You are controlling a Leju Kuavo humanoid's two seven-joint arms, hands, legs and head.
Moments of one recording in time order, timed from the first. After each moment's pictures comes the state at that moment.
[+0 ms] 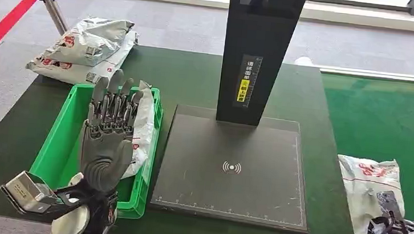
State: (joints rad) left arm -0.02 -0.21 -0.26 -1.93 0.03 -0.28 -0.57; right arm -0.46 -0.24 -0.85 -0.45 1.31 -0.20 0.03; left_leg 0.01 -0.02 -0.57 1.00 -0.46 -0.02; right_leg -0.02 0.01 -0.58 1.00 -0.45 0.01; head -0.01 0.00
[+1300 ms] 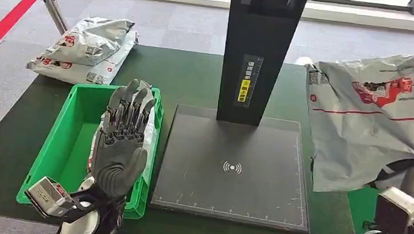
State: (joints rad) left arm -0.02 -0.20 -0.30 -1.87 0.00 -0.26 -0.61; right arm -0.10 0.12 -0.36 -1.70 0.60 -0.53 -0.62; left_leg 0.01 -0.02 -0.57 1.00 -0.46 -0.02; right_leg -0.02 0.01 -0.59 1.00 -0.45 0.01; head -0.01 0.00
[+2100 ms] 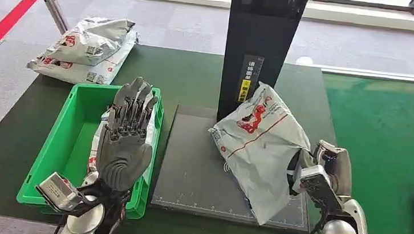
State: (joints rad) left arm -0.06 -0.19 -0.30 -1.82 -0.03 -0.22 -0.63; right arm -0.12 0.07 -0.14 -1.48 0.75 0.02 -0.43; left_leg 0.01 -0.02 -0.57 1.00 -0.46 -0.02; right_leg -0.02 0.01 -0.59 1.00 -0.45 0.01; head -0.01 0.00
